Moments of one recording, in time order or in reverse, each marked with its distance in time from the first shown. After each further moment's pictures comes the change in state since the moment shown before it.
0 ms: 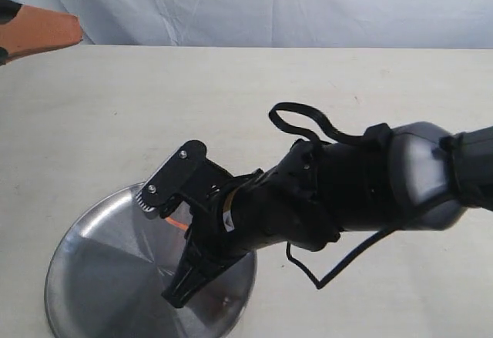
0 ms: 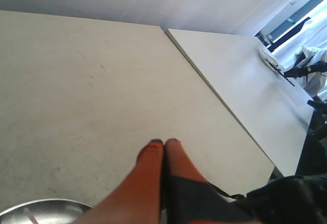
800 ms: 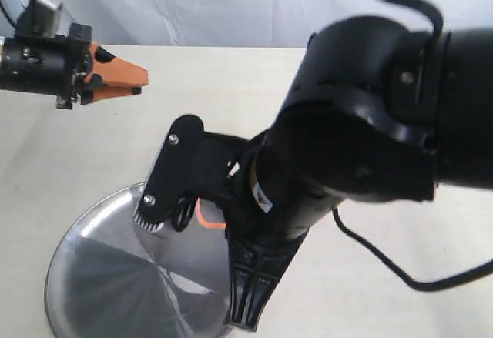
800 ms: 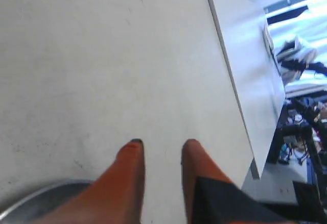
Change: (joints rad) left arm -0.100 0.642 -0.227 -0.011 0.033 -0.043; right arm 0.094 -0.251 -0.175 -0.237 0.694 -0.061
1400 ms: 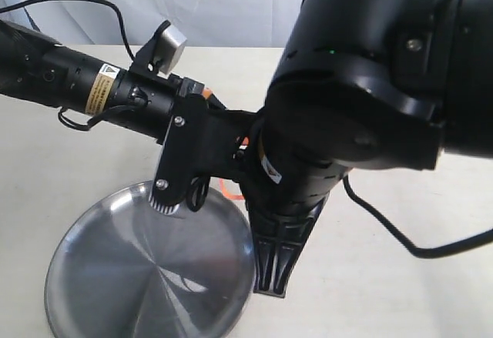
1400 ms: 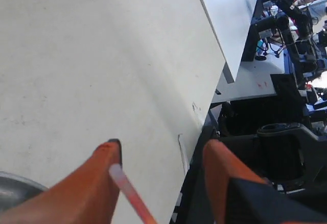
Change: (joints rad) left arm -0.402 0.022 0.000 0.009 0.028 0.004; right arm 0.000 0.000 -0.083 -0.135 0.153 -0.028
